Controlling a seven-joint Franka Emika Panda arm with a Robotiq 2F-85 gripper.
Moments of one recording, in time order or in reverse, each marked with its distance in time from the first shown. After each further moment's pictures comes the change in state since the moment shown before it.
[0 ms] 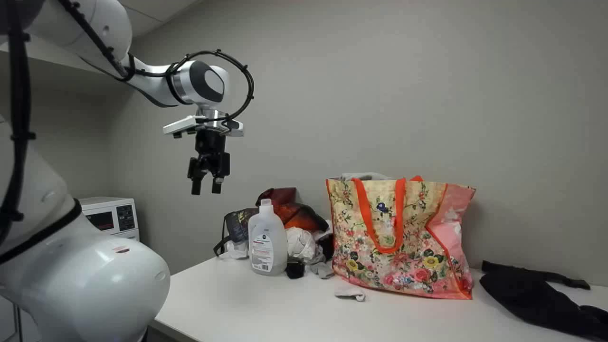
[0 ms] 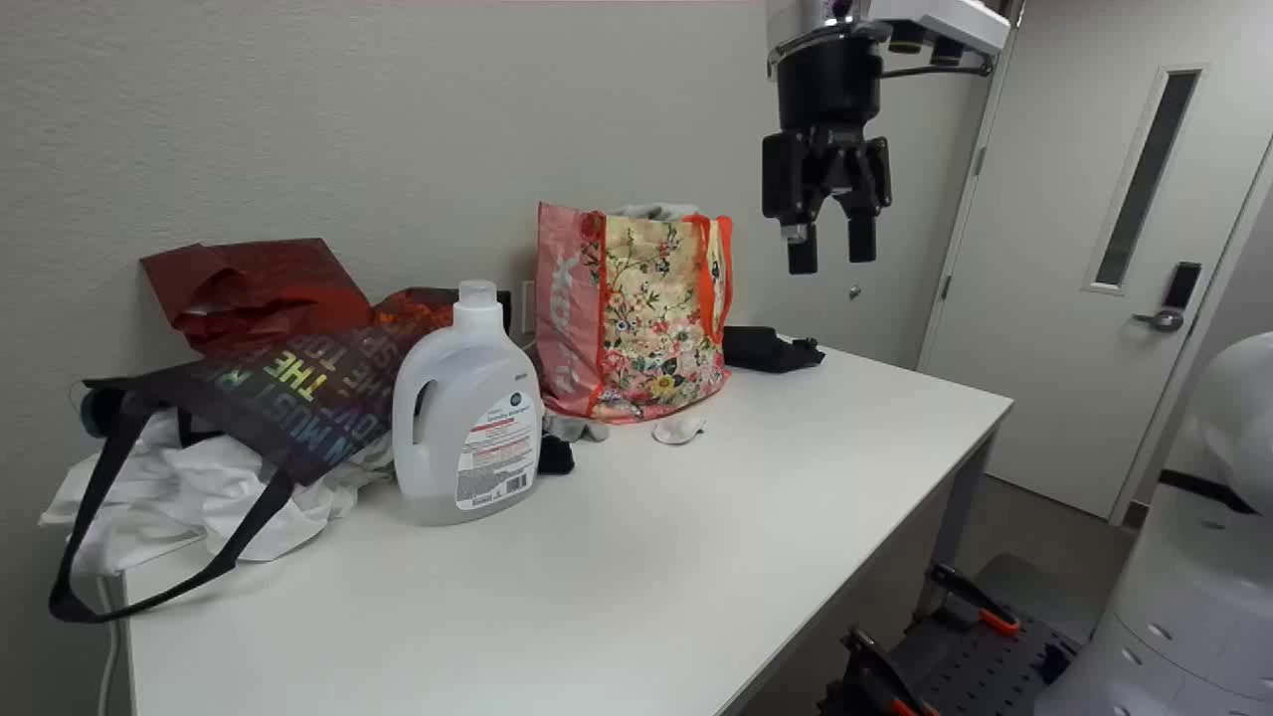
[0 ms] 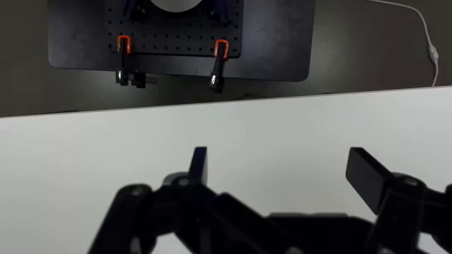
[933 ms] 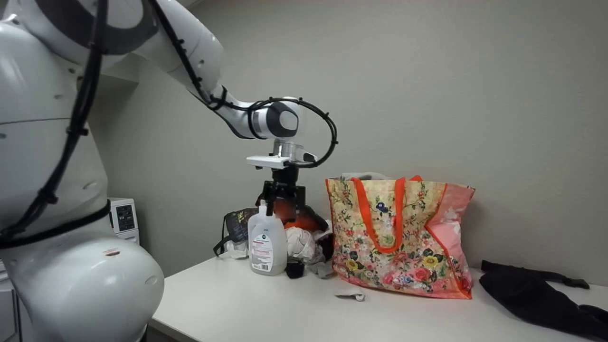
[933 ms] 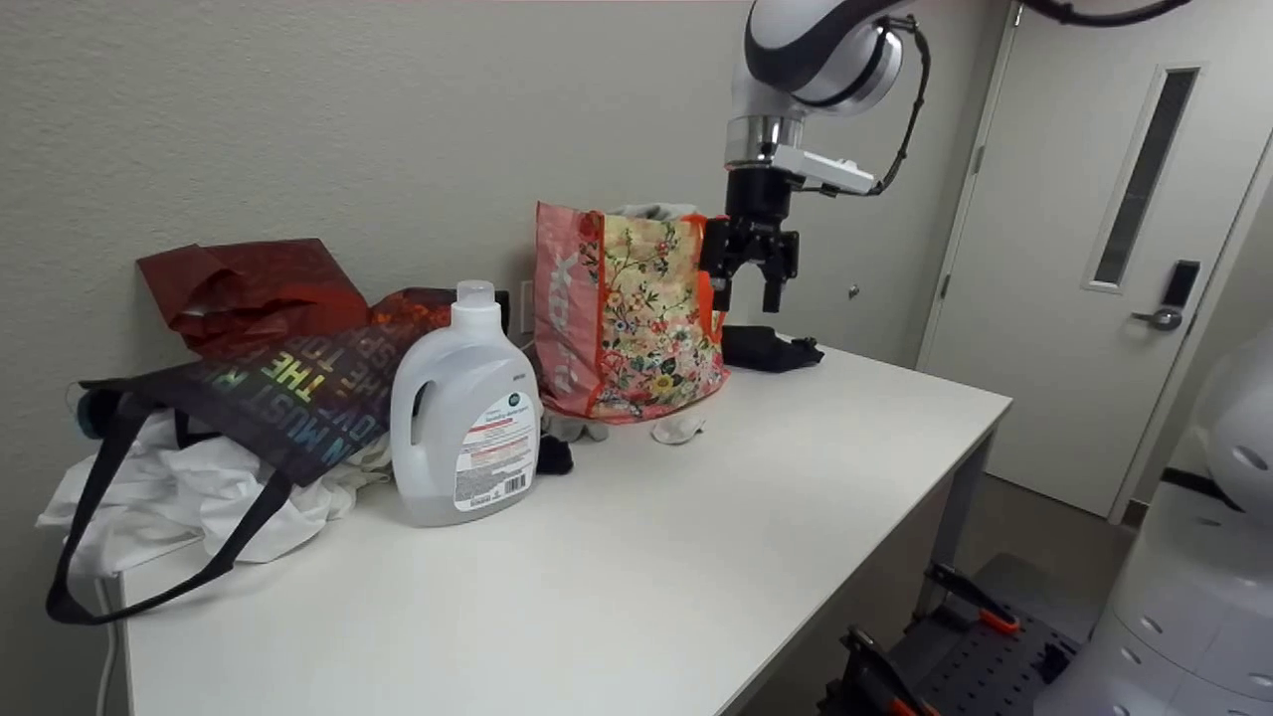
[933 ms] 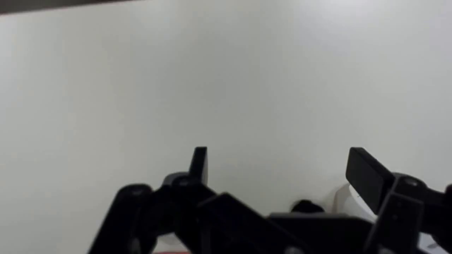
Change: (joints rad) arm -0.096 0.341 -0.243 0.032 -0.031 0.394 -0.264
